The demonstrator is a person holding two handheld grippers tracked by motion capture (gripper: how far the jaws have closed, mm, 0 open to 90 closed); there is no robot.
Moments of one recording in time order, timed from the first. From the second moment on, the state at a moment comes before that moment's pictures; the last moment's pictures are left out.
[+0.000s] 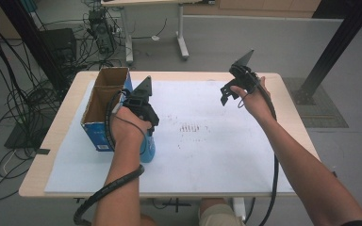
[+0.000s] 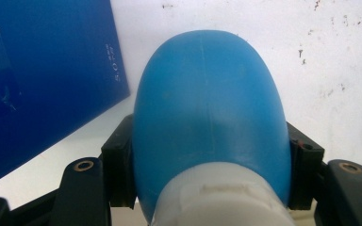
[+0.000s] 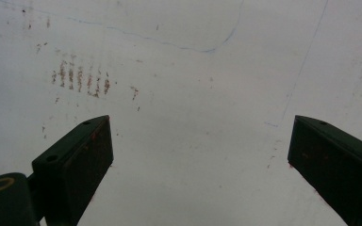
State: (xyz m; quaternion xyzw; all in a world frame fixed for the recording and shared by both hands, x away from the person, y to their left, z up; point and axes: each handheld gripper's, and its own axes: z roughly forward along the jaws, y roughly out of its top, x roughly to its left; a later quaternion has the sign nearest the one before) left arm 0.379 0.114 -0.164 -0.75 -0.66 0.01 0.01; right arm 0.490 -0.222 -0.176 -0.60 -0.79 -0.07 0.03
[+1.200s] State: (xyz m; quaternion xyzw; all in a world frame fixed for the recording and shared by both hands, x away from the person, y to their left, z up) left arm 0.378 0.115 -0.164 -0.75 -0.67 0.01 0.01; right arm 0.489 -0.225 -0.174 -0.60 -0.79 -0.07 0.03
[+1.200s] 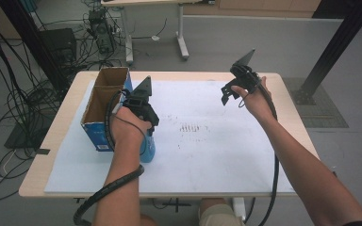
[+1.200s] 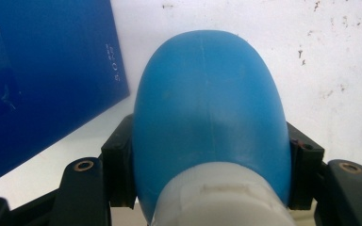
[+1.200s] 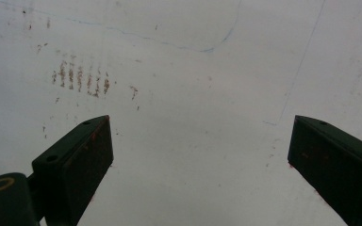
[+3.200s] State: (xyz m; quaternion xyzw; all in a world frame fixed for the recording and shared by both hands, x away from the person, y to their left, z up) left arm 0.379 0.119 -0.163 -0.74 -0.67 0.02 0.00; right arm 0.487 -0.228 -0.173 -0.61 -0.79 -0.08 0.03
